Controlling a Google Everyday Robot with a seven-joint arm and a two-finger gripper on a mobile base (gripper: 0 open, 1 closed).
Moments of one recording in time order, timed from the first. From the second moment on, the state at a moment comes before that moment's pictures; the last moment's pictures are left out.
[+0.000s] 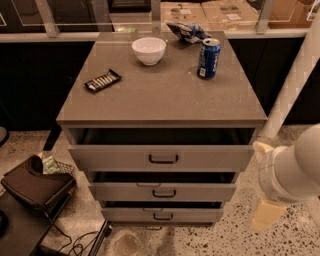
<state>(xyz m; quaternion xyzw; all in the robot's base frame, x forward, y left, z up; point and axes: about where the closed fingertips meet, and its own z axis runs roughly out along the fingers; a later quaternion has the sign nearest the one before) 0.391 -0.223 0.776 -0.60 0.78 -0.09 0.17</state>
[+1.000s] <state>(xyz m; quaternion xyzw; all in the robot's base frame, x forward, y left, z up) 0.381 -0.210 0.695 -0.60 0.77 -0.08 0.17</state>
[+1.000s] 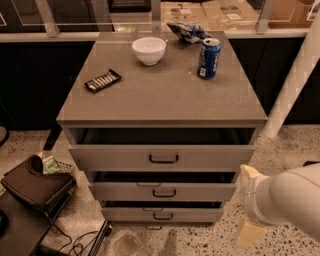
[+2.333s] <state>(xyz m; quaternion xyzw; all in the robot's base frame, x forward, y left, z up) 0.348 -0.212 0.496 -0.64 0.75 -0.06 0.13</state>
